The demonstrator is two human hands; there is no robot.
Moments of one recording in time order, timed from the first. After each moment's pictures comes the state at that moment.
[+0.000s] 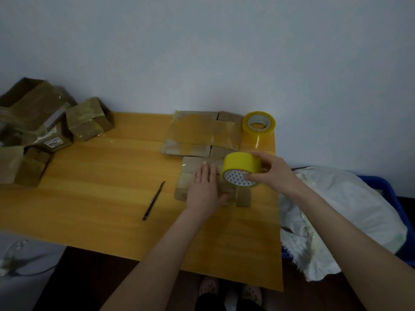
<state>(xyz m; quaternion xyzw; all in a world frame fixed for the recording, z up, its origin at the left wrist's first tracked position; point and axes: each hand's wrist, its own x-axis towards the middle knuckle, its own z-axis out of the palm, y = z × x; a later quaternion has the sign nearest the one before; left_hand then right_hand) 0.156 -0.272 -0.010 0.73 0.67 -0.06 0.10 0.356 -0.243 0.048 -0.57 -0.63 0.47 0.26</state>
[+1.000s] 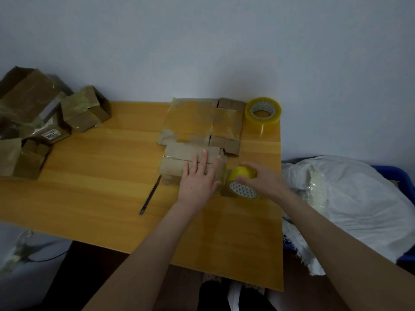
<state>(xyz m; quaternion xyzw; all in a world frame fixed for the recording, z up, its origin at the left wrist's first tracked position) 0.150 -0.258 -0.018 0.76 0.64 -0.12 0.04 0.344 -0.228 -0.025 -0.62 -0.64 0.44 0.11</state>
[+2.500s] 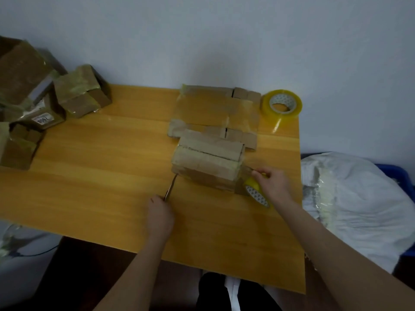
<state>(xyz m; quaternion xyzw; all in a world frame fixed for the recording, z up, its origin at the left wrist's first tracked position) 0.021 -0.317 -0.091 0.41 0.88 0.09 0.22 0.288 -0.234 -0.055 -0.74 -0.51 0.39 0.20</state>
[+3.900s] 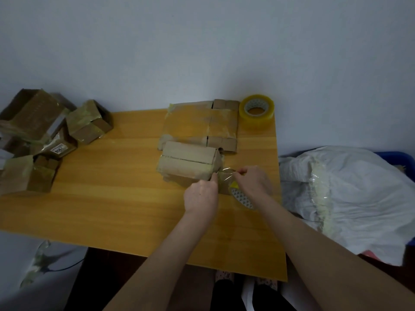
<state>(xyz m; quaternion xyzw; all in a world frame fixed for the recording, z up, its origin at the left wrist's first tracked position) 0.193 -0.292 0.032 0.70 0.69 -0.17 0.04 0.310 -0.251 -0.017 -0.75 -0.54 0.36 0.14</state>
